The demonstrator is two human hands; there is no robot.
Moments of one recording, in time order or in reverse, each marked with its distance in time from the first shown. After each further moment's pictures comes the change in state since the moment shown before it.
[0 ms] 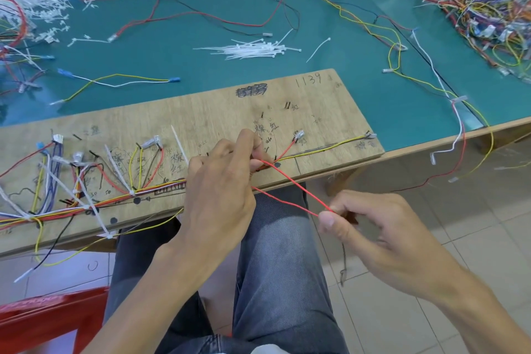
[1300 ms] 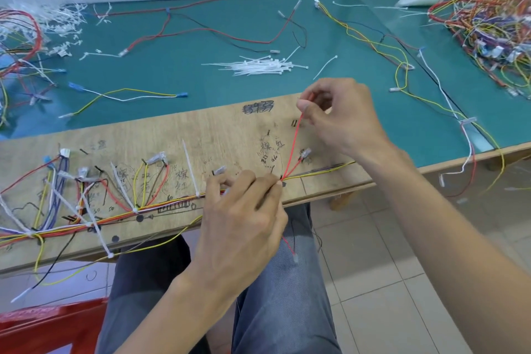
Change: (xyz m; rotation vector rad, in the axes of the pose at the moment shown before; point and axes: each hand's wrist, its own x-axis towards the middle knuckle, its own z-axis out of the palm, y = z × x) left_hand -0.008 -0.011 0.033 0.341 0.296 0.377; right_hand 0.186 0.034 -0.020 -0.061 0.336 0.146
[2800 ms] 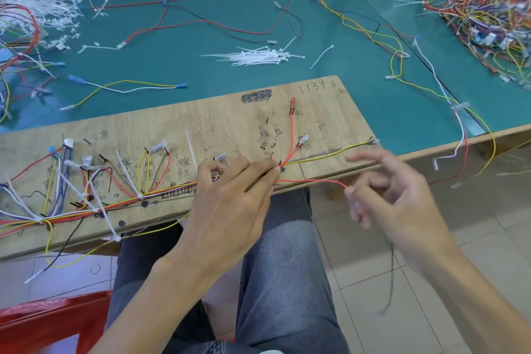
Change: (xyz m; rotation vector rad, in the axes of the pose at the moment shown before) left_hand -0.006 -0.020 -0.014 -0.001 -0.200 0.058; right_hand -0.165 0.008 -0.041 0.595 -0.087 0.263
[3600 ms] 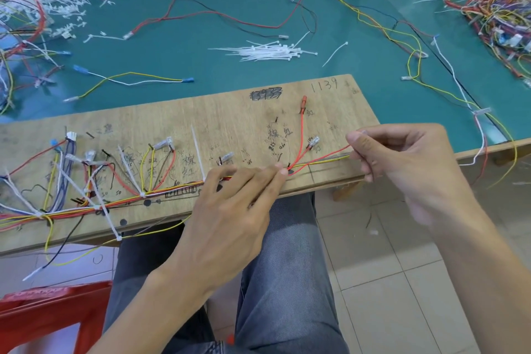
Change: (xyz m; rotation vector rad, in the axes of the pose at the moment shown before) left_hand -0.015 -0.007 0.007 0.038 0.015 0.098; right_hand 0.063 -0.025 0.001 0.007 0.132 0.052
